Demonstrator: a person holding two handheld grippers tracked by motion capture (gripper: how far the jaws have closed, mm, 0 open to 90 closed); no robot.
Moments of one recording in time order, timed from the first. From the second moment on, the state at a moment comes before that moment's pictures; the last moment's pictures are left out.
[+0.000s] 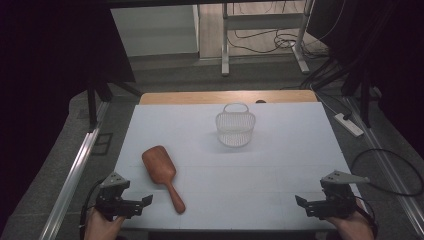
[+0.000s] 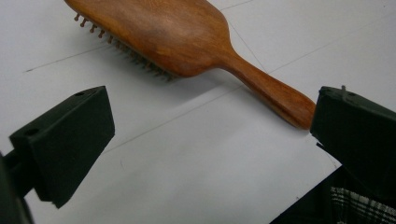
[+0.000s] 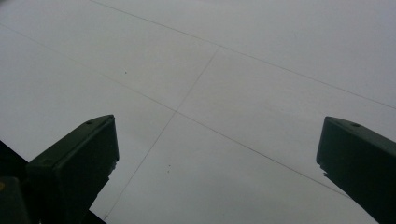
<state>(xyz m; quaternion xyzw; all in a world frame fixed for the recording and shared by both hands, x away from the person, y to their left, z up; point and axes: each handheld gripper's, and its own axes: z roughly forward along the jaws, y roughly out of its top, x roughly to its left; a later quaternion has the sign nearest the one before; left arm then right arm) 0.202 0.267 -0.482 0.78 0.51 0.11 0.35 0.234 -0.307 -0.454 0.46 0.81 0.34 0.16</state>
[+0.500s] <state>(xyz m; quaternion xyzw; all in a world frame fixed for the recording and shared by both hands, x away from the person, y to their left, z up) 0.223 0.262 -0.480 0.79 0.50 0.10 0.35 0.234 -0.307 -0.454 0.46 0.81 0.34 0.16</state>
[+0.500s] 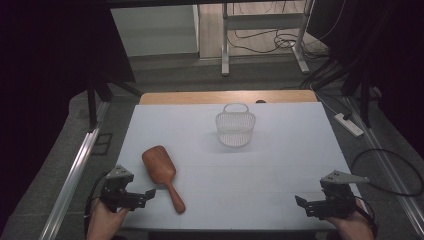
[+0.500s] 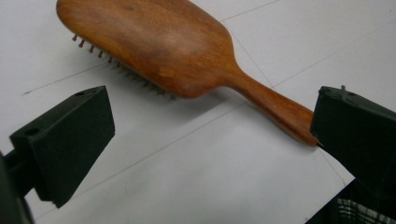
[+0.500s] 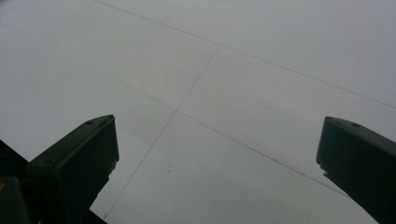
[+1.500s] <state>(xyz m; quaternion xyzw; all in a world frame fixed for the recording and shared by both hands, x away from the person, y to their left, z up) 0.270 0.243 -0.472 0.81 0.47 0.07 0.34 0.235 -0.307 -0.454 0.46 0.81 0.33 0.16</state>
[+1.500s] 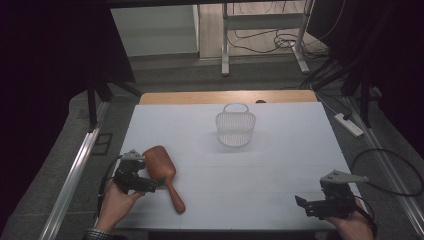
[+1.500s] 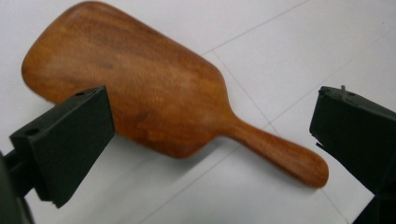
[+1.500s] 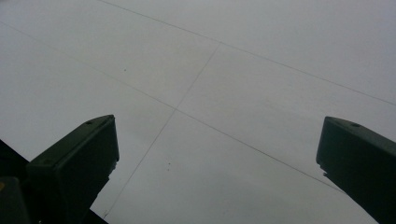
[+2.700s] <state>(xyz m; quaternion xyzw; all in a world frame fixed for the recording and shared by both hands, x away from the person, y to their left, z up) 0.301 0.248 -0.471 0.81 0.48 0.07 0.33 0.237 -0.307 -0.455 0.46 0.81 0.33 0.15</state>
